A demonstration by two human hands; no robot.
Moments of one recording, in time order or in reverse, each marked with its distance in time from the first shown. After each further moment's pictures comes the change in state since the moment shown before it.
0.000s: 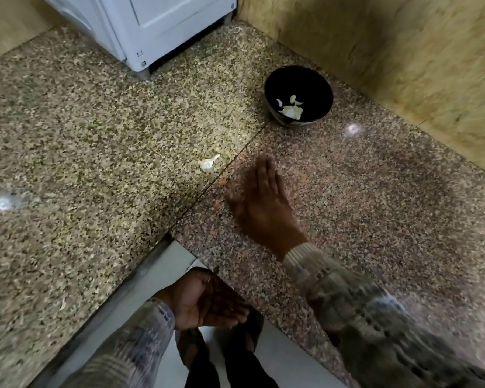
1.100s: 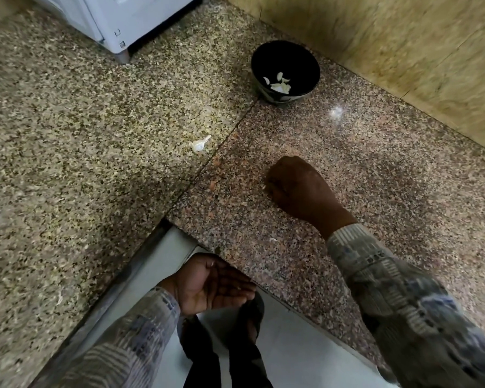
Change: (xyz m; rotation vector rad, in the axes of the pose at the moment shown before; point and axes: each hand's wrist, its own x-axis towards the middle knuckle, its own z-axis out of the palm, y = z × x) left_hand 0.005 -0.007 -0.001 -0.023 -0.069 0.023; right_hand -0.031 0.064 -0.036 0.024 0.180 -0.231
